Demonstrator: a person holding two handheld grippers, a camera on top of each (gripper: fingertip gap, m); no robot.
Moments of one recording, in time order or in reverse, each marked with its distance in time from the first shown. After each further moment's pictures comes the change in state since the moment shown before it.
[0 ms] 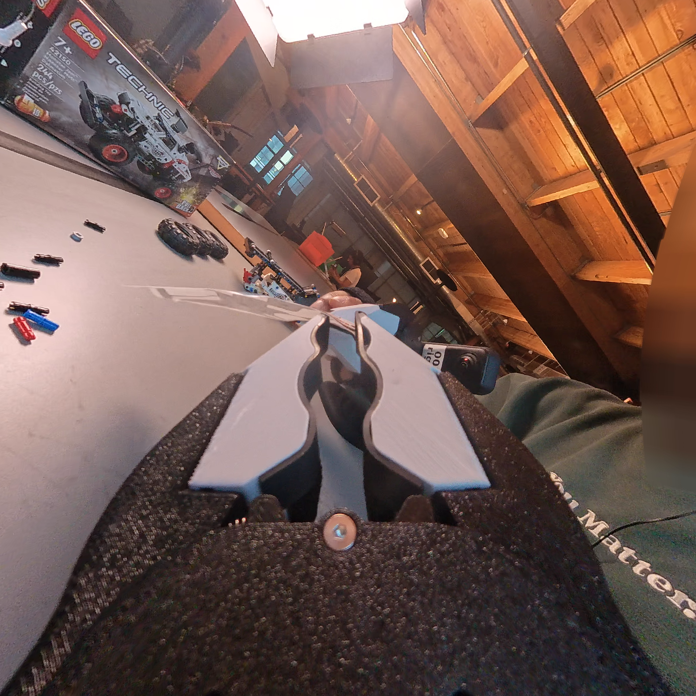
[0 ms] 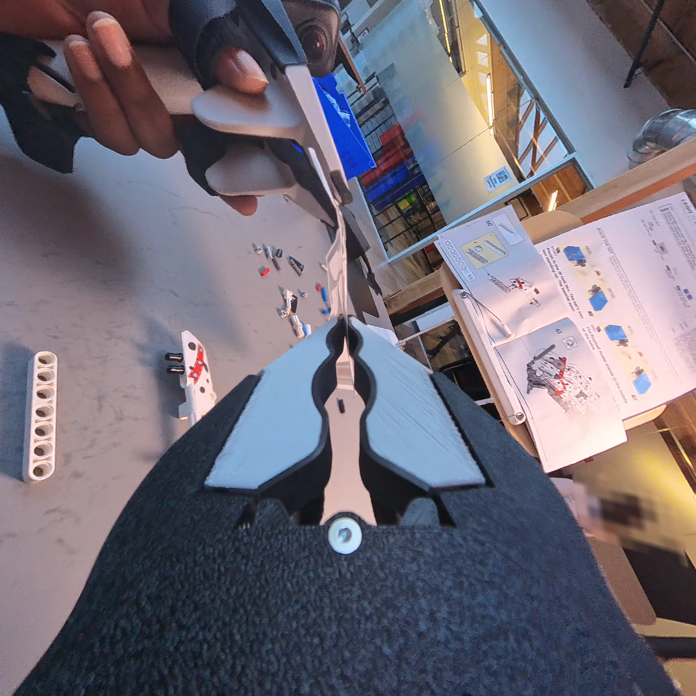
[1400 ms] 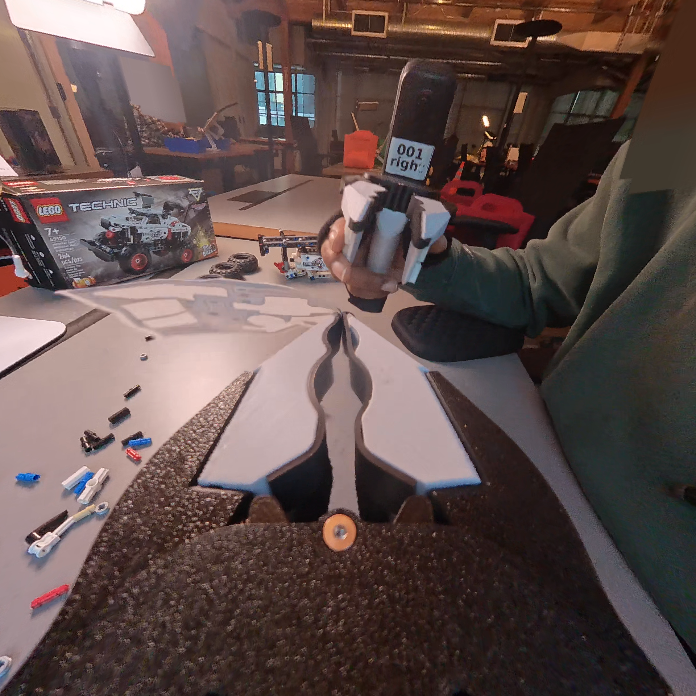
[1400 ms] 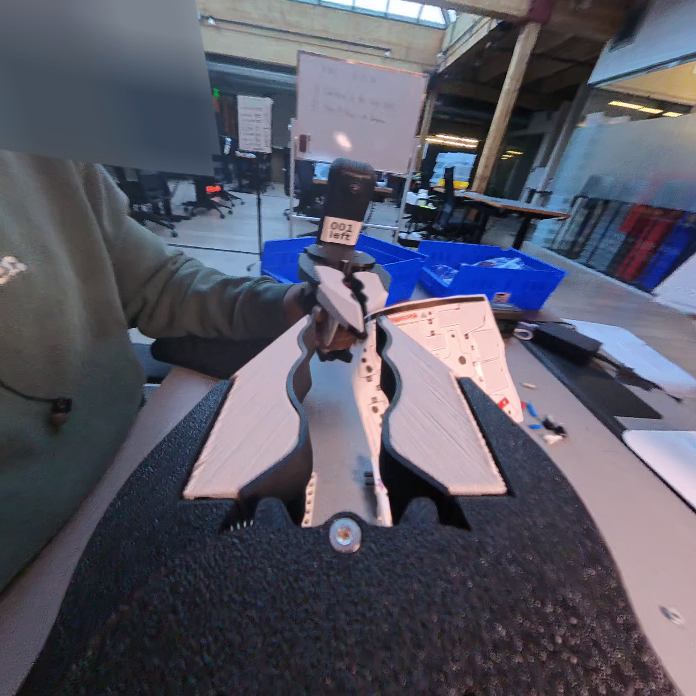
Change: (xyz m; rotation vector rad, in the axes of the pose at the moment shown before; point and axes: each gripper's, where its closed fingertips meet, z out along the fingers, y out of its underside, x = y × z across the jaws) left arm 0.046 0.036 0.019 -0.291 -0.069 0.769; right arm 0.023 -0.072 -0.068 0.523 -0.557 0.772
